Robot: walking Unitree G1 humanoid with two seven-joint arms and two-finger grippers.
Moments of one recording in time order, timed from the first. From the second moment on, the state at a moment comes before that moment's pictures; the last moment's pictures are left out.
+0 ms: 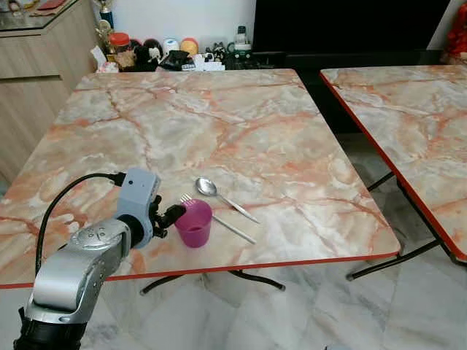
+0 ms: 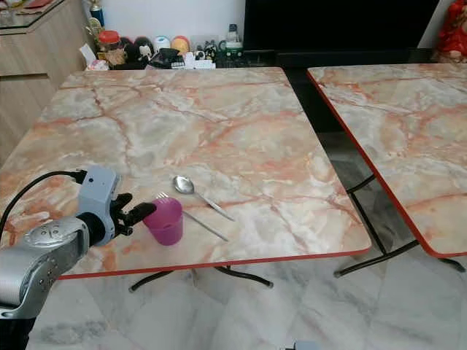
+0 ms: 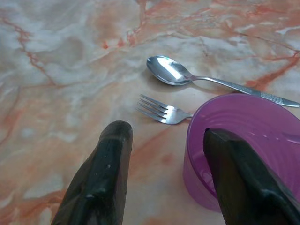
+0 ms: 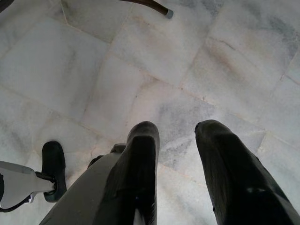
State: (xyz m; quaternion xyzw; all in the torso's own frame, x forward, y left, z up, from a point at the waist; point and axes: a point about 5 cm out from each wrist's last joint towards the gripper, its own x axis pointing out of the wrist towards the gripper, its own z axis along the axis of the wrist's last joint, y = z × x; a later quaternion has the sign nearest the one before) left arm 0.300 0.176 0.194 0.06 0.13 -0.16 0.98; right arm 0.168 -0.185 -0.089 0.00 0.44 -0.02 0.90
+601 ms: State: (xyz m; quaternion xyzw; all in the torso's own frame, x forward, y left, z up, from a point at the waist) left arm 0.296 0.165 0.192 0.07 0.14 -0.18 0.97; right arm 0.168 -0.184 -0.089 0.00 0.45 -0.02 0.89
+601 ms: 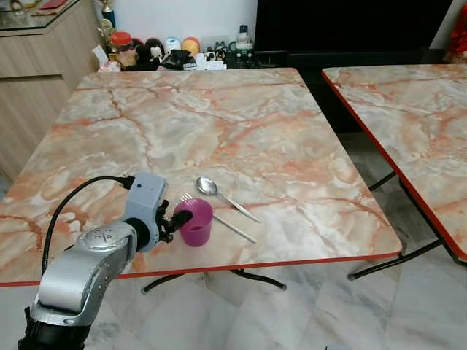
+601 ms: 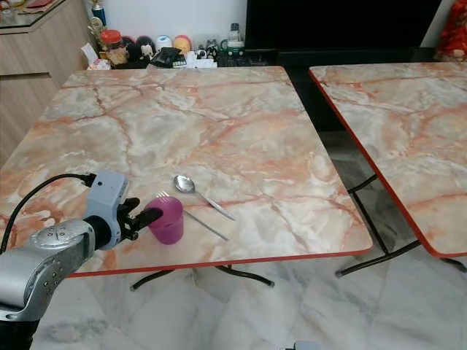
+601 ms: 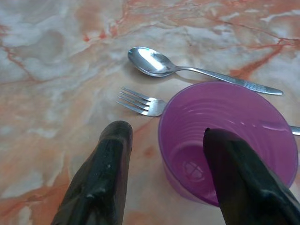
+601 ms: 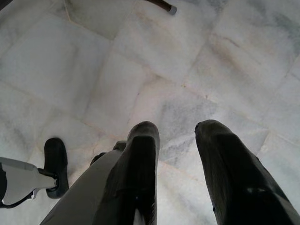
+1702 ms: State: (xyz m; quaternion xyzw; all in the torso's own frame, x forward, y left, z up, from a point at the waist) left arm 0.296 0.165 0.189 0.07 0.15 -0.18 0.97; right arm 0.168 -0.185 -0.090 0.00 0.45 -0.01 0.89
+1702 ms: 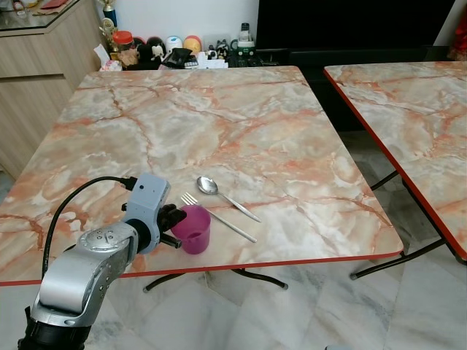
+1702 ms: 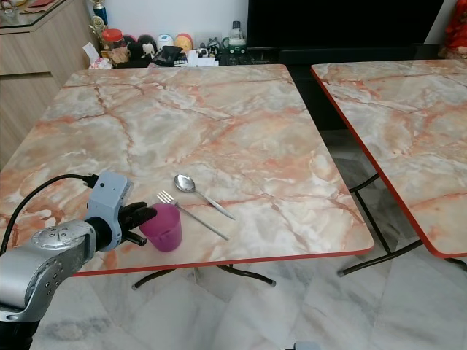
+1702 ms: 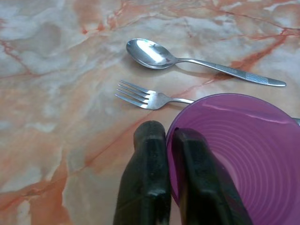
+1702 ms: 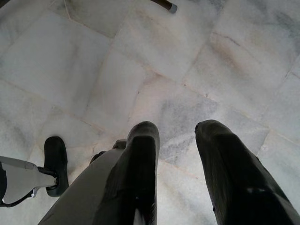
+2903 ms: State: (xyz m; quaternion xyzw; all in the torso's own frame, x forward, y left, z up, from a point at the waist) left arm 0.305 0.181 0.209 -0.03 0.02 -0.09 0.99; right arm 0.167 -0.185 -0.090 -0.01 0.45 -0.01 0.89
